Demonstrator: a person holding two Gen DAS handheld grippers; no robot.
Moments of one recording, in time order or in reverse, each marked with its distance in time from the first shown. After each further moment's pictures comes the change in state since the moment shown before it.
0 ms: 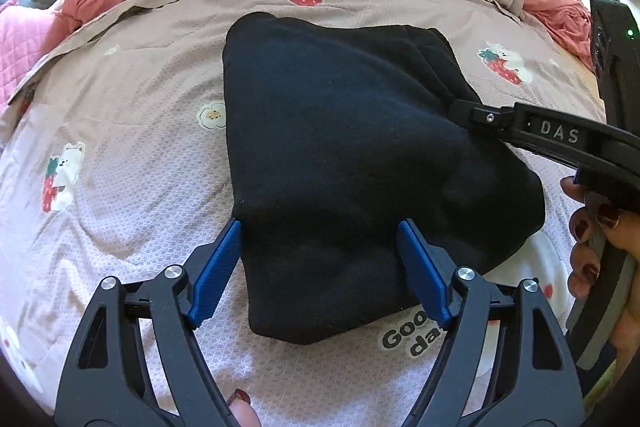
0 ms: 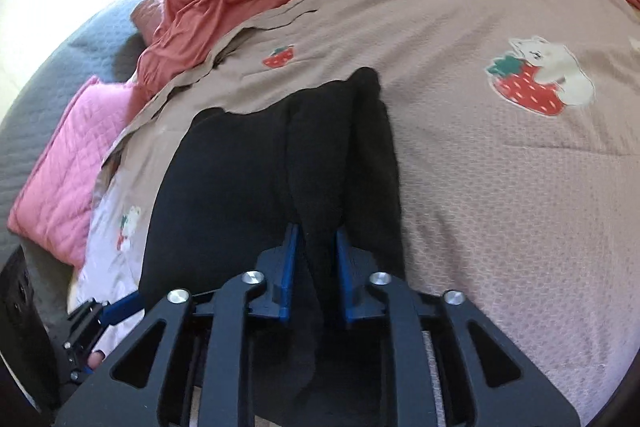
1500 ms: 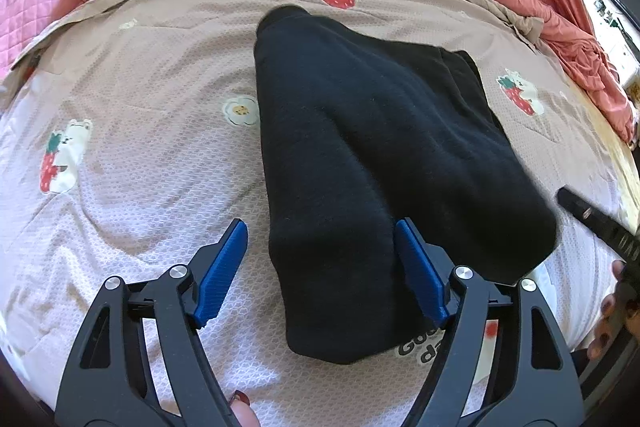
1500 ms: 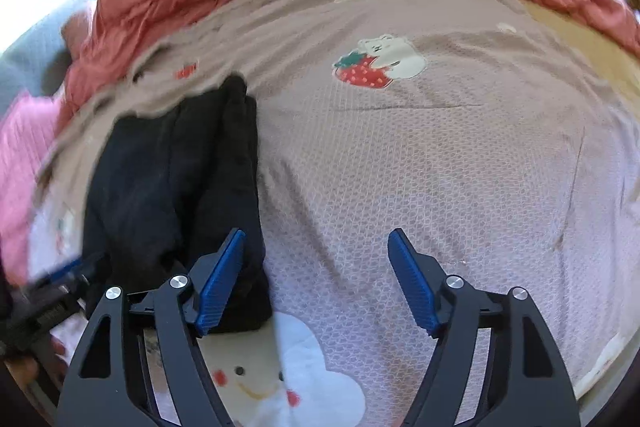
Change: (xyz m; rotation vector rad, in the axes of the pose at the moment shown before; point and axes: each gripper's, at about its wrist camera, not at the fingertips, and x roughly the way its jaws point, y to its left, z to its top) left arm -0.002 0.028 0.008 -0.111 0.007 -0.027; right arm -0.087 -0.036 -0.038 0.162 -0.125 -0.347
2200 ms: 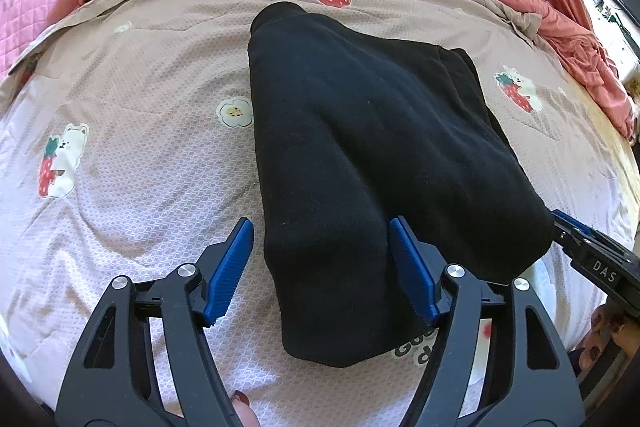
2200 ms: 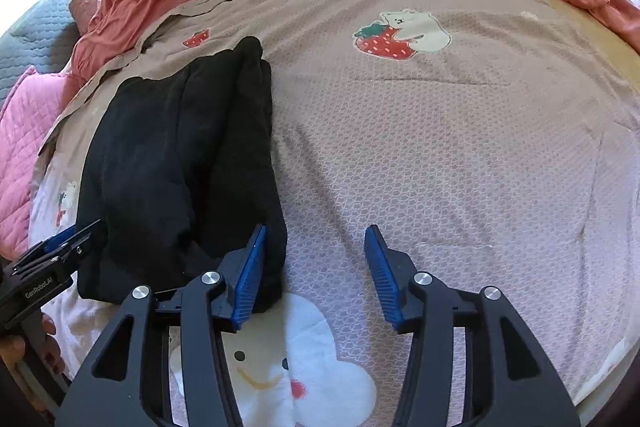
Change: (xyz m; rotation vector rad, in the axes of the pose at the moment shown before) left arm 0.005 -0.004 0.001 0.014 0.014 -0.002; right arm 0.023 0.028 -0.016 -0.159 0.125 0.016
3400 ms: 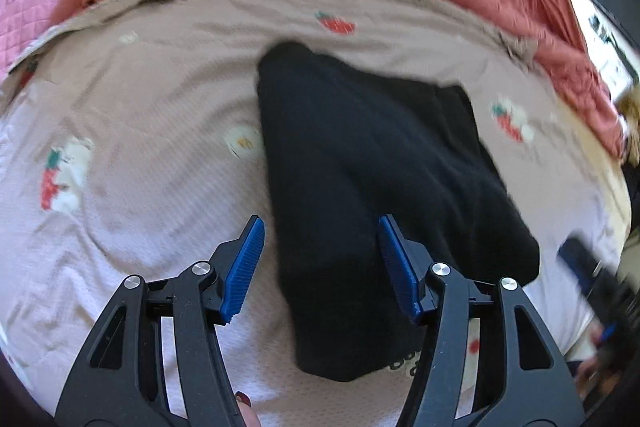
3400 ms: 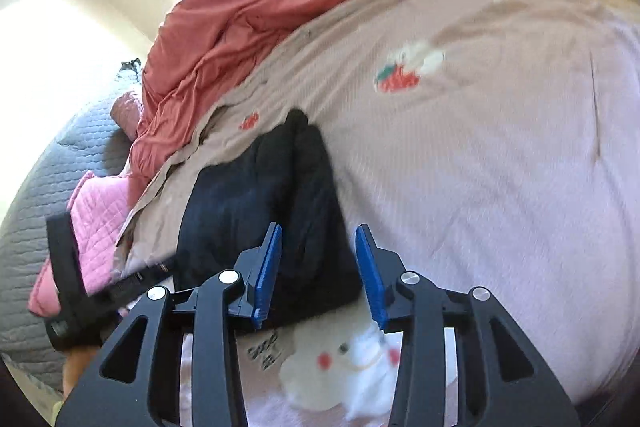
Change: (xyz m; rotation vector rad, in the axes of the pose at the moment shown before) left arm -0.004 0.008 0.015 -0.034 -0.021 -0.044; right arm -0.048 -0.018 -0.027 0.259 -0.246 0.269
